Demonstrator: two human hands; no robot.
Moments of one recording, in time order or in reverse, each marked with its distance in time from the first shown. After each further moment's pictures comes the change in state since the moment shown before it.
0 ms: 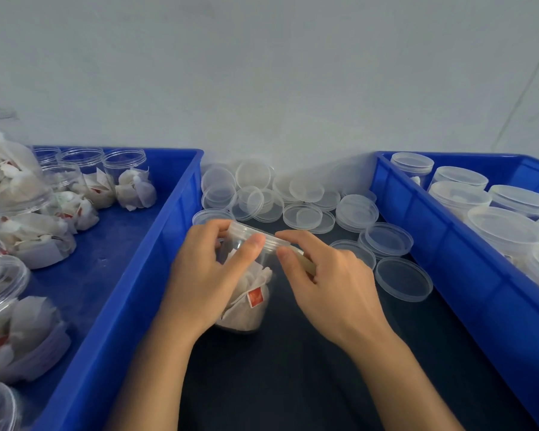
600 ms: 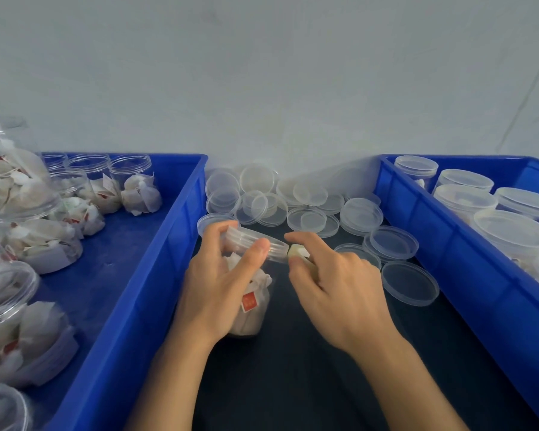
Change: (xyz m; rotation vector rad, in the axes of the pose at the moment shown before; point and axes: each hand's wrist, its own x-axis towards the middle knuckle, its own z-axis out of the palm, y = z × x) left_hand -0.004 -0.005 0.006 -0.131 0.042 -0.023; right_hand 0.000 -0.008 -0.006 -0.089 -0.022 0.000
